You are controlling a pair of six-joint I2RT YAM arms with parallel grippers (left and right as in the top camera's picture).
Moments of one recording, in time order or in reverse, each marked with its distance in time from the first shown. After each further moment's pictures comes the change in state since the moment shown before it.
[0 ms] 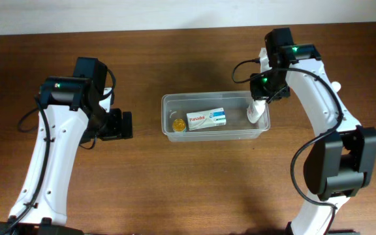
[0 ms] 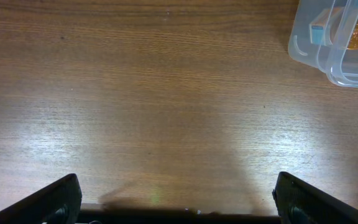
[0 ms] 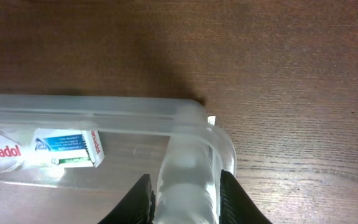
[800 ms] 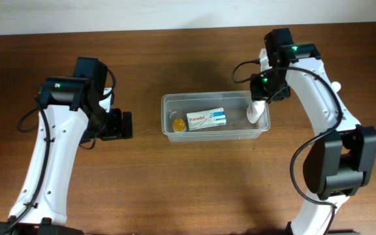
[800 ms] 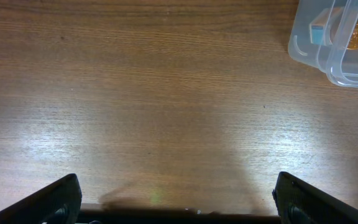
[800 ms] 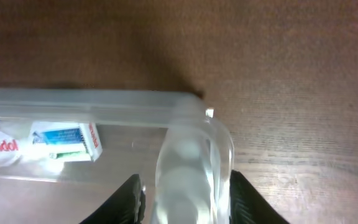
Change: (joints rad) left arm 0.000 0.000 0.000 0.000 0.000 0.000; right arm 0.000 0.006 0.030 -0.049 0.003 0.002
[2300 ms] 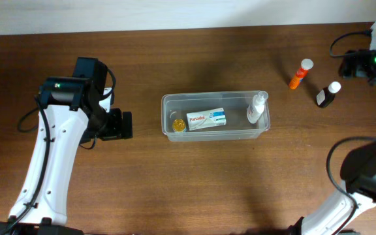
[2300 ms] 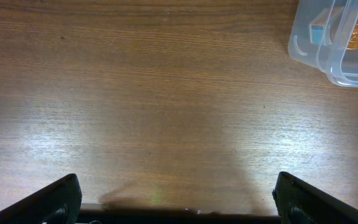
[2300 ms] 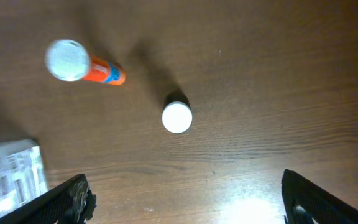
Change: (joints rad) left arm 0.000 0.000 0.000 0.000 0.000 0.000; right arm -0.544 0.047 0.419 -0.173 -0.023 -0.386
